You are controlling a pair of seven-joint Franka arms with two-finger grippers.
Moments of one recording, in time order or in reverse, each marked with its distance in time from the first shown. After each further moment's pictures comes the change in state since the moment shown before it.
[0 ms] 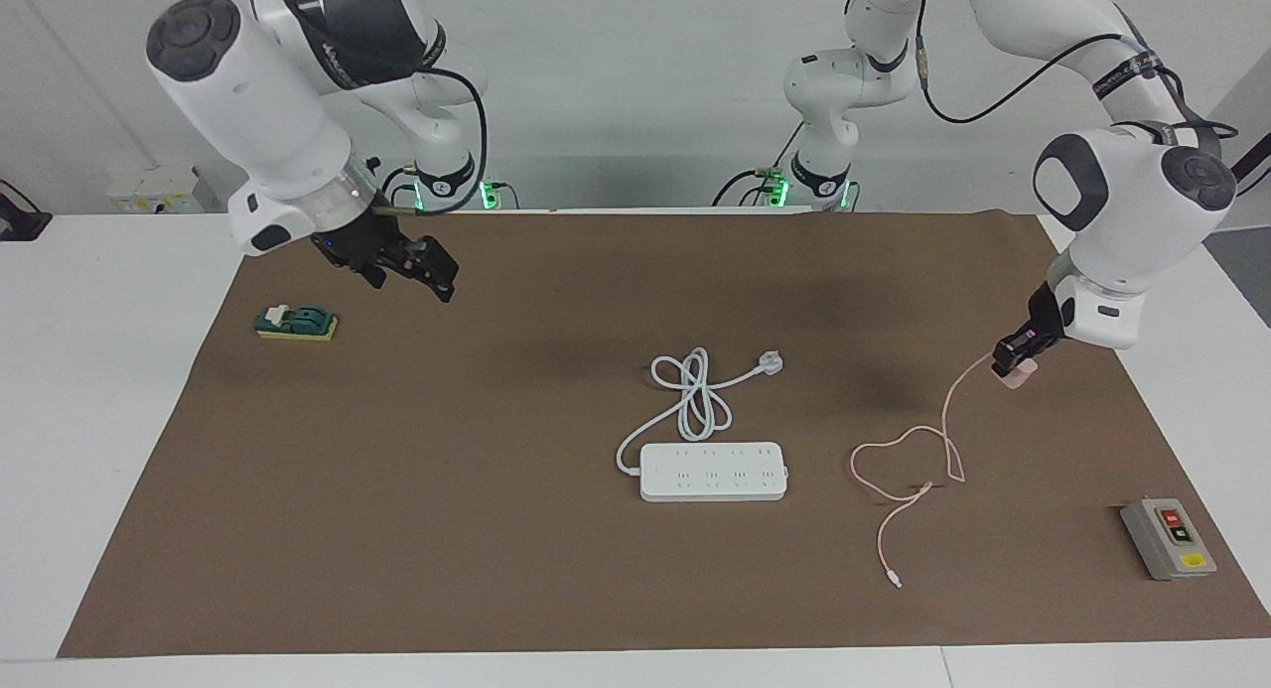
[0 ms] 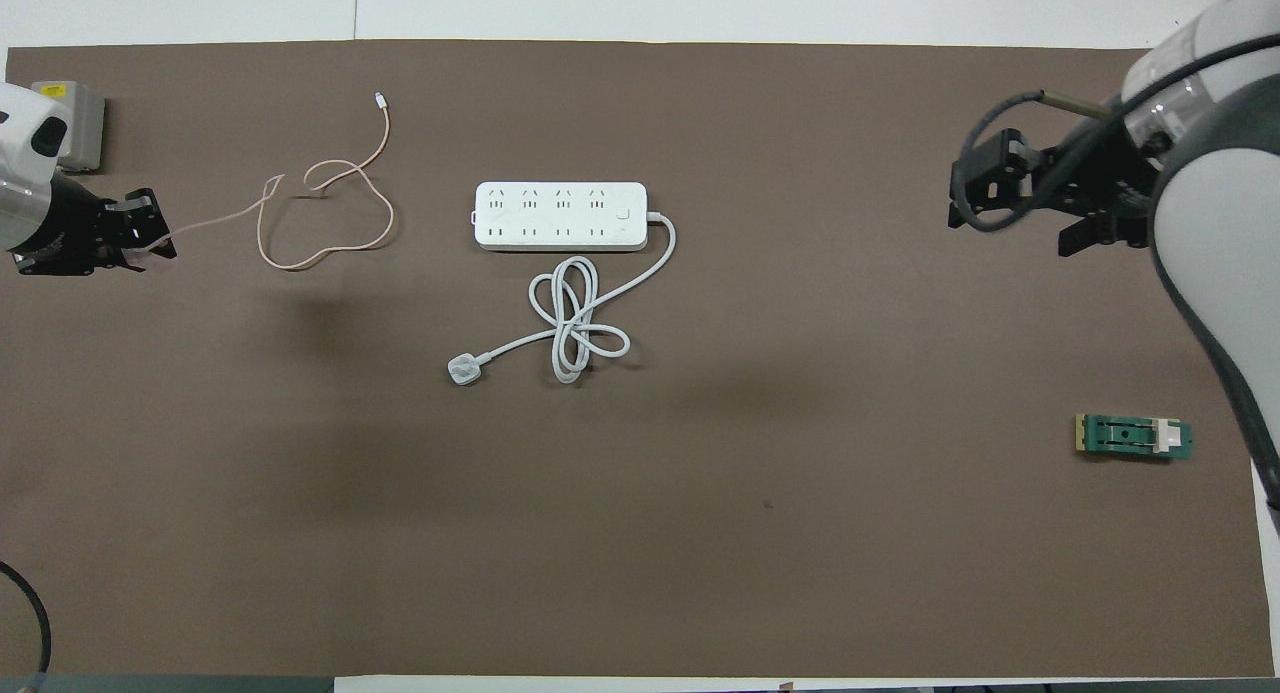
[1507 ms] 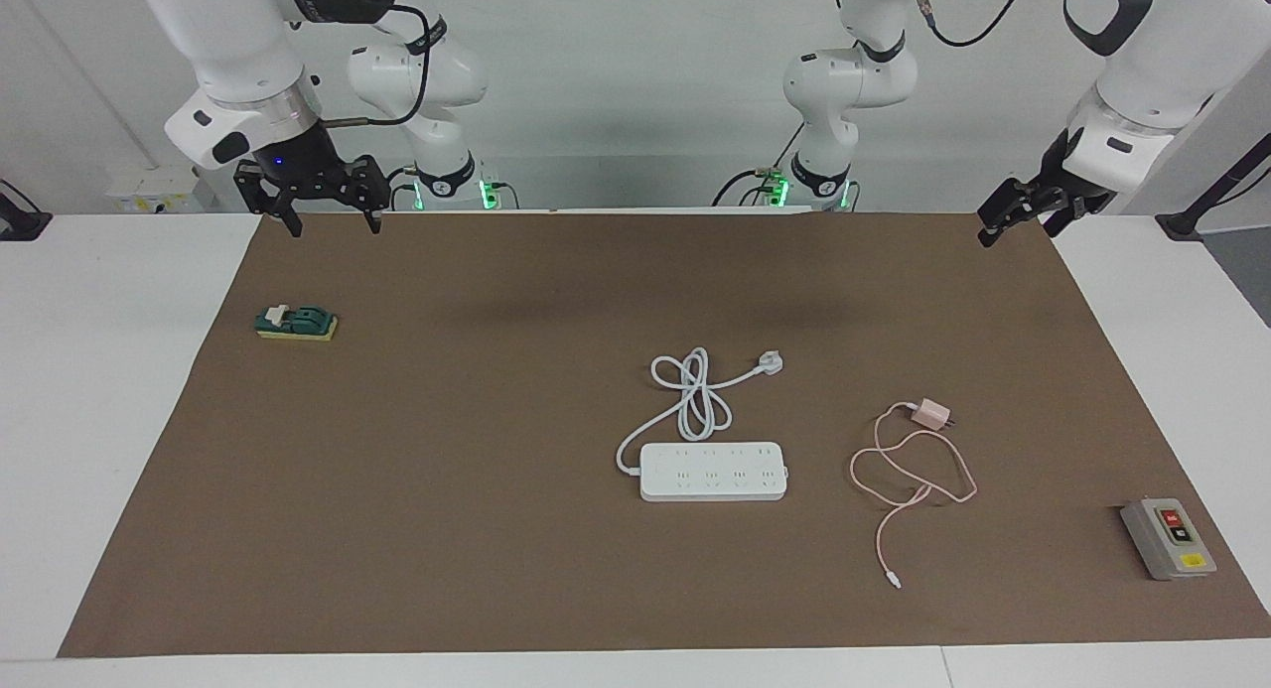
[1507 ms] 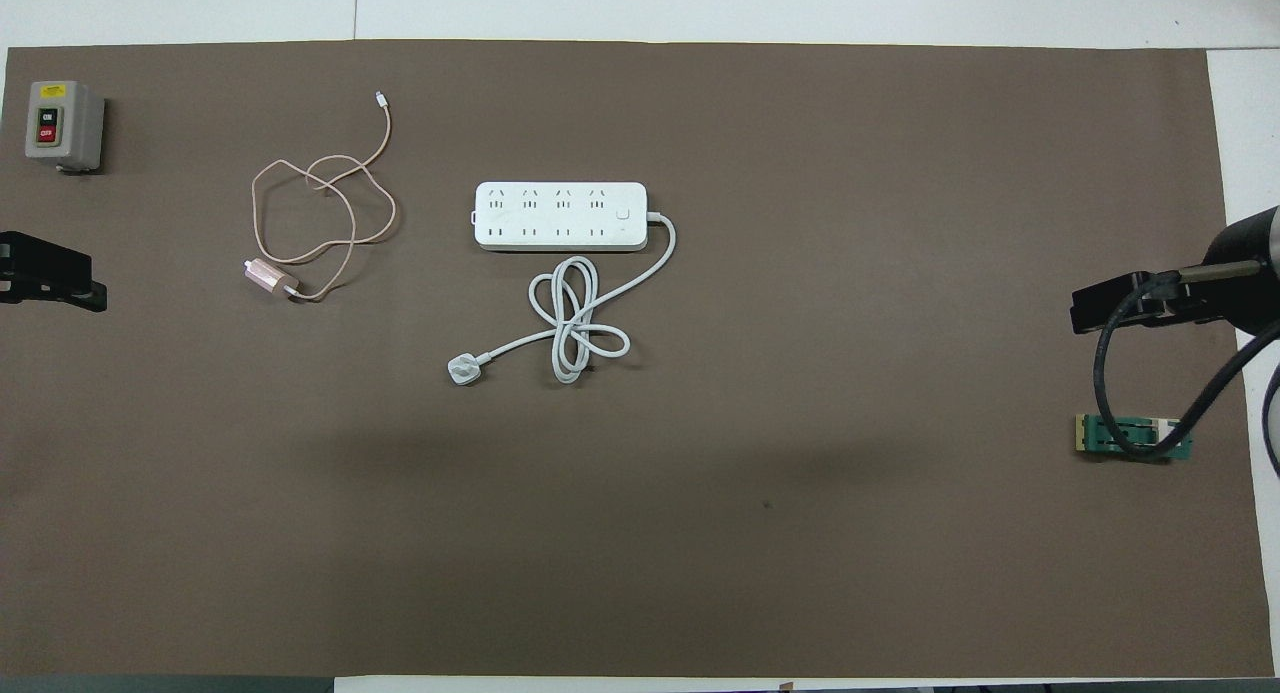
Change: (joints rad) left arm -0.041 -0.203 -0.019 0.177 0.000 -0.463 0.214; right arm -0.081 -0.285 0.004 -0.349 -0.095 0.091 -0.274
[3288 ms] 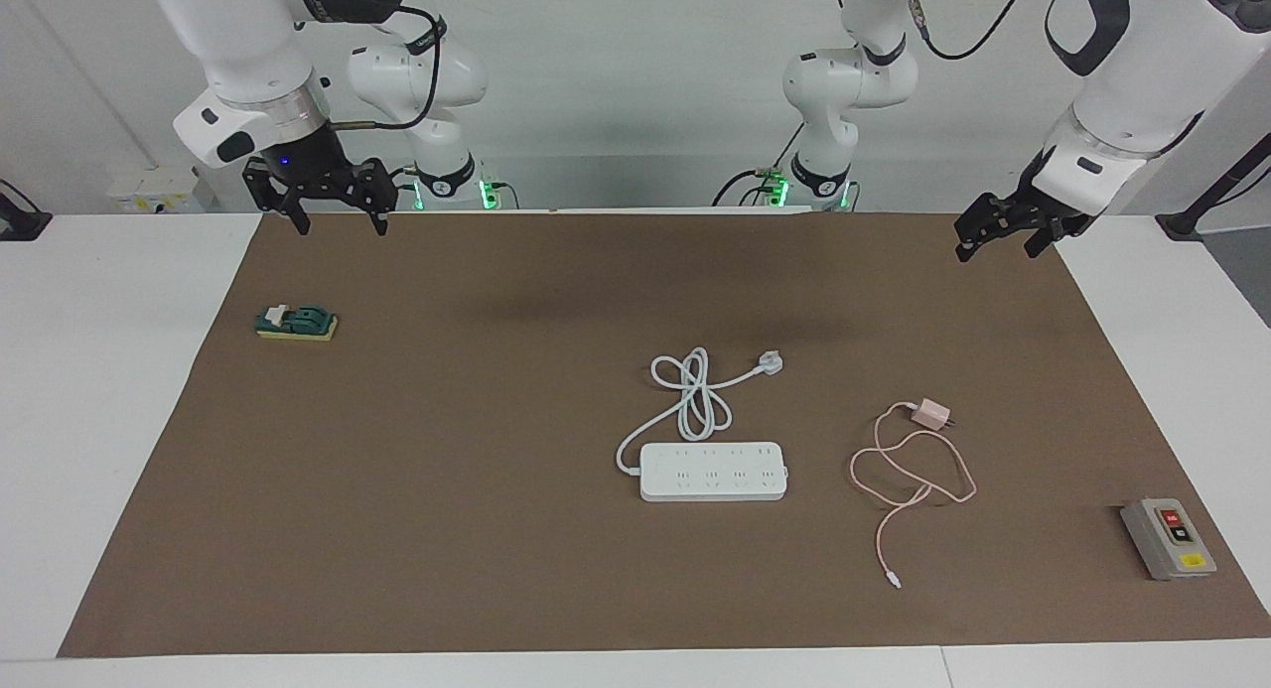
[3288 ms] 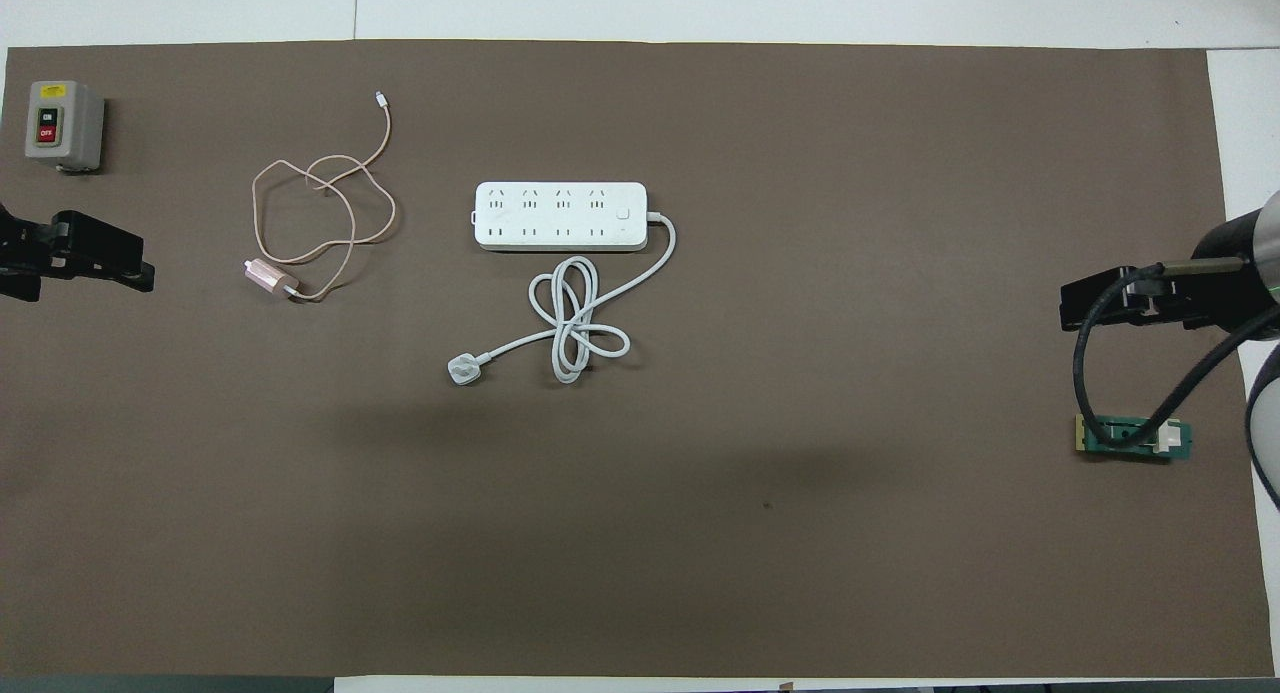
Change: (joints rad) left arm -0.029 0.061 -0.009 0.052 -0.018 0.000 0.035; right arm 0.000 0.000 0.014 -0.002 0.001 0.000 0.069
